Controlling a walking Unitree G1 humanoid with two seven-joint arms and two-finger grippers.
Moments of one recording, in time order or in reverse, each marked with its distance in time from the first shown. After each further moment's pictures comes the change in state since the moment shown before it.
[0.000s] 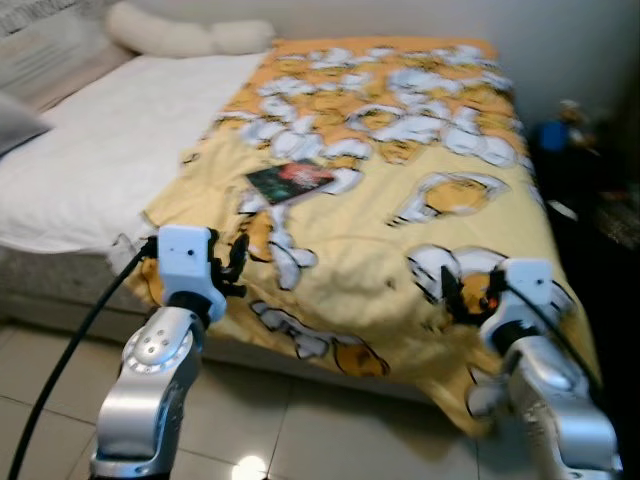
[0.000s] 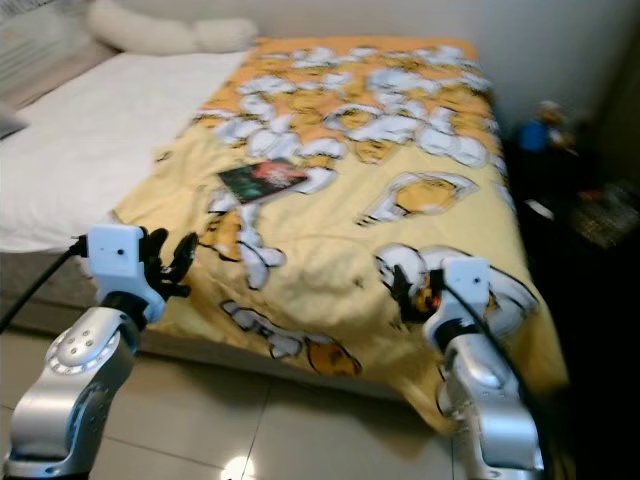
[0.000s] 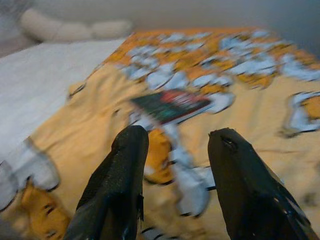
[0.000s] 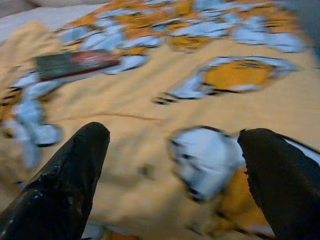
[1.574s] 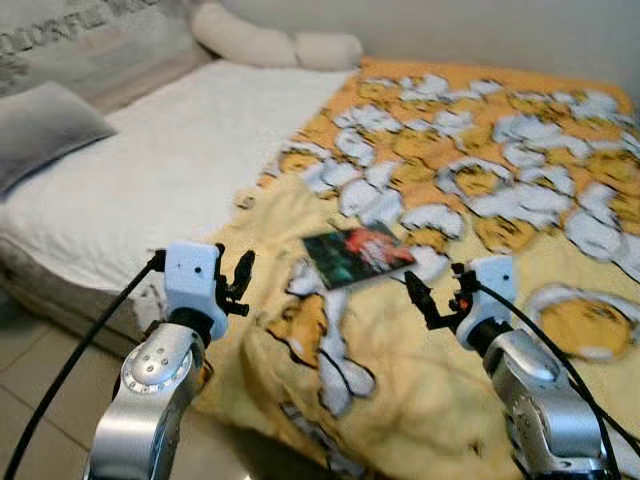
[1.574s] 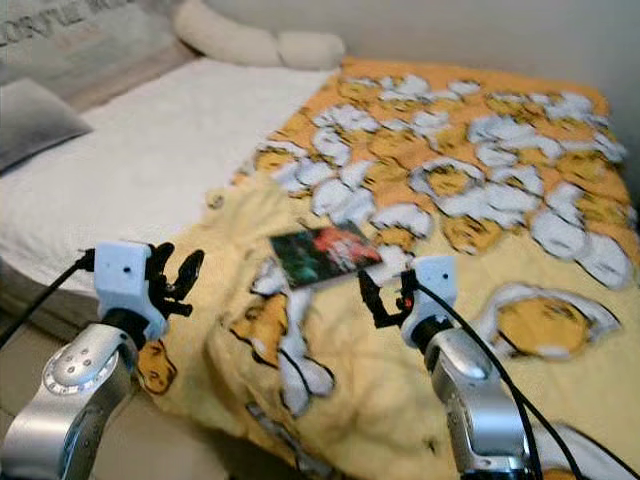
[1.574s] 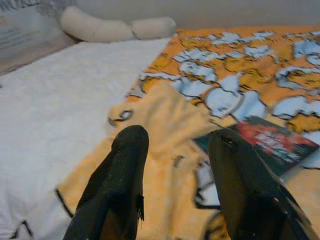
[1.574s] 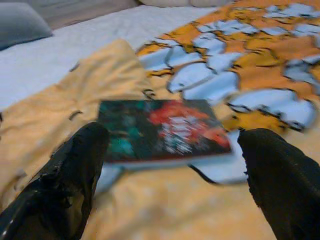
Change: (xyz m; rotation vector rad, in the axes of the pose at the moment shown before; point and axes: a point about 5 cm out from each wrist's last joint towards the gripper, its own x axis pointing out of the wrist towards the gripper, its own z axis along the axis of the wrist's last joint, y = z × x) left arm -0.013 -0.012 -0.003 0.052 0.018 -0.069; right arm 0.006 0.014 -0.003 -0.003 0.027 0.208
